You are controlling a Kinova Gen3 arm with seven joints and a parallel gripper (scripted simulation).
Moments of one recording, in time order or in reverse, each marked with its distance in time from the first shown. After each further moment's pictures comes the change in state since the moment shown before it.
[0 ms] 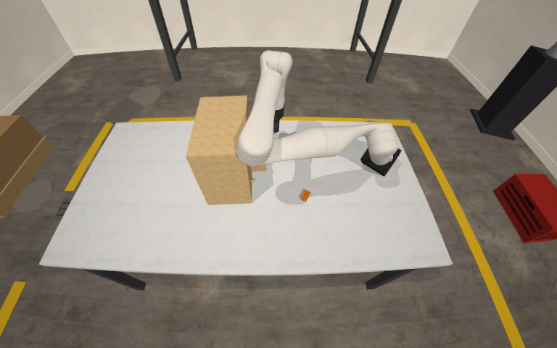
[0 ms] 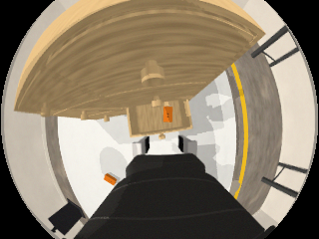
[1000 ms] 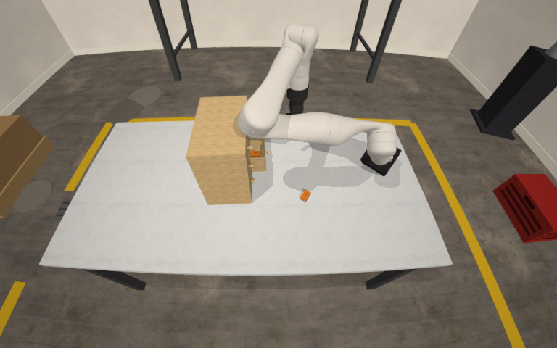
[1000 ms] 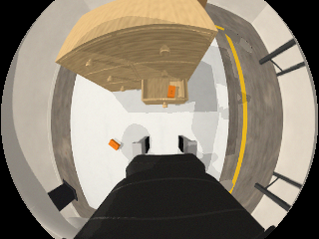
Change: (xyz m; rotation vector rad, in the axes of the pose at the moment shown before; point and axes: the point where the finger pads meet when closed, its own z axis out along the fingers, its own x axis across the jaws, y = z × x) arm 0.004 0.088 -0.082 -0.042 -0.032 -0.125
